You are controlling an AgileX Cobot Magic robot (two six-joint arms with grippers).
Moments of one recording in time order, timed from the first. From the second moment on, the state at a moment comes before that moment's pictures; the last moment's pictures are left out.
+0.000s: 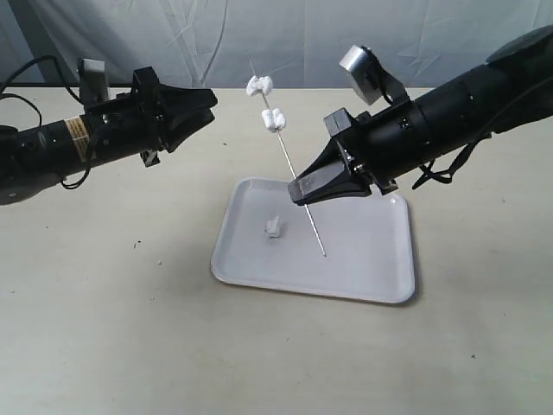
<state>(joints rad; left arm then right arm) -0.10 2.01 -0.92 1.00 -1.21 -1.68 0.24 1.85 -1.10 1.22 1.20 -0.90</state>
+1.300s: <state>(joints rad) -0.13 2.01 -0.92 1.00 -1.21 -1.68 0.32 2.00 -1.11 1.35 1.21 -1.06</state>
